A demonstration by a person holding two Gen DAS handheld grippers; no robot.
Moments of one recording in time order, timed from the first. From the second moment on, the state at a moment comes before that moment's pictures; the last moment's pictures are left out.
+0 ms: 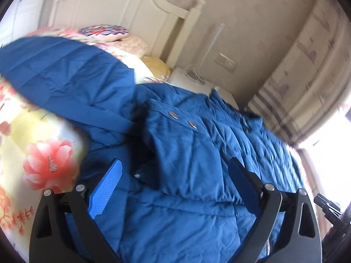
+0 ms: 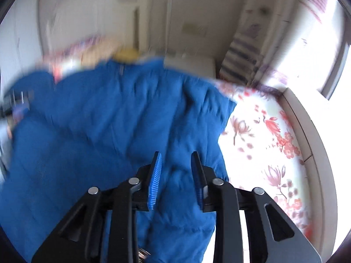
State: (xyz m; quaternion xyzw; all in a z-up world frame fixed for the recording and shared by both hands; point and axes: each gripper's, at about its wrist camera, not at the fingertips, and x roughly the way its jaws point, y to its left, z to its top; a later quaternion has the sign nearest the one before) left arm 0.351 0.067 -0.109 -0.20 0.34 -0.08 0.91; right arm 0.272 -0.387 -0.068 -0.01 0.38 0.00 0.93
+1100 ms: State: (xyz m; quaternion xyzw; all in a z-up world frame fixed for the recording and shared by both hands) left arm 0.343 0.106 -0.083 -0.24 0.30 -0.02 0.92; right arm 0.343 -0.363 -0.125 0.03 0.43 -0.01 0.90
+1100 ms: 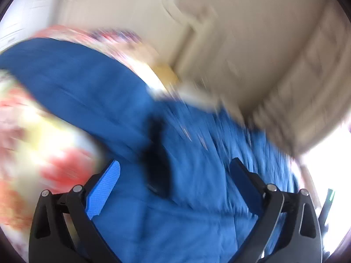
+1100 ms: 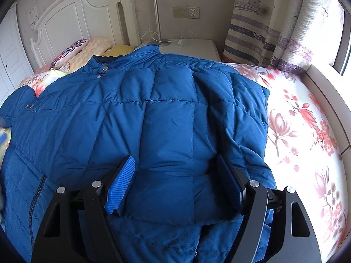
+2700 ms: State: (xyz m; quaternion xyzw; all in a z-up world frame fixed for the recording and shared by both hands) left arm 0.389 -0.156 -0.083 -0.01 0.37 -0.28 0.88; right arm 0.339 -0.364 -0.126 0.05 0.42 0.00 0.90
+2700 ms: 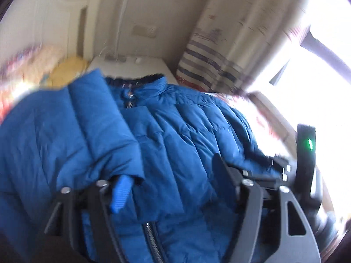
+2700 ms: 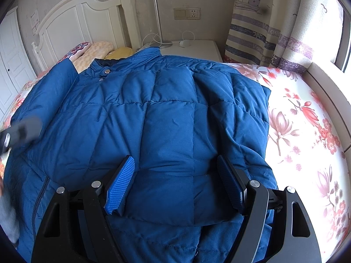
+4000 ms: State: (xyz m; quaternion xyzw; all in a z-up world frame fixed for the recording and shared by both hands) left arm 0.323 0.136 -0.108 -0.26 0.27 0.15 0.92; right arm 0.294 -0.076 -0.125 -0.41 0.25 0.17 0.86
